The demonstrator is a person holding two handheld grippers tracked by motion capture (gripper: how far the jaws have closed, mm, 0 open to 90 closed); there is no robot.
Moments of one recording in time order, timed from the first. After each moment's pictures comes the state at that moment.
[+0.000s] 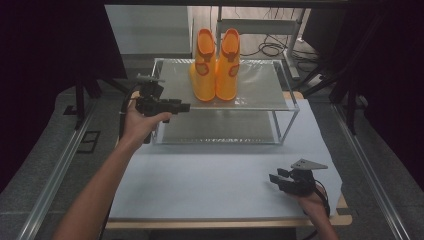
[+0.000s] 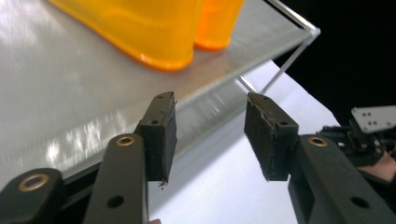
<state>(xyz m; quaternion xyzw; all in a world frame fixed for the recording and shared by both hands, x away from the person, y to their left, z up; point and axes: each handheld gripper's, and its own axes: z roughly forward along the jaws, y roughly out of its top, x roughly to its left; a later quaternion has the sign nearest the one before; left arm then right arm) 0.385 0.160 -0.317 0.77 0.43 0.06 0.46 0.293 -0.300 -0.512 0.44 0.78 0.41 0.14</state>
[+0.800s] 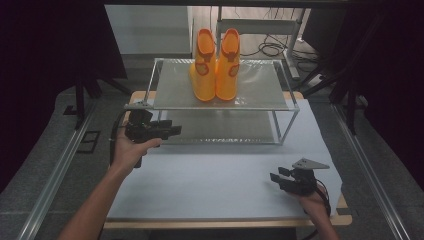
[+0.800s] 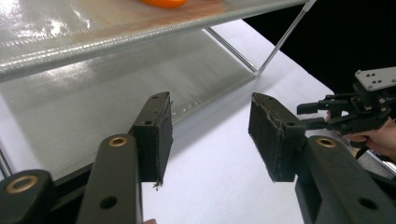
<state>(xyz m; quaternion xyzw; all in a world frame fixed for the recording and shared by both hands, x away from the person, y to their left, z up) 0.343 0.179 -0.352 0.77 0.42 0.06 0.48 0.293 -0.302 -0.508 0.44 0.78 0.42 0.15</state>
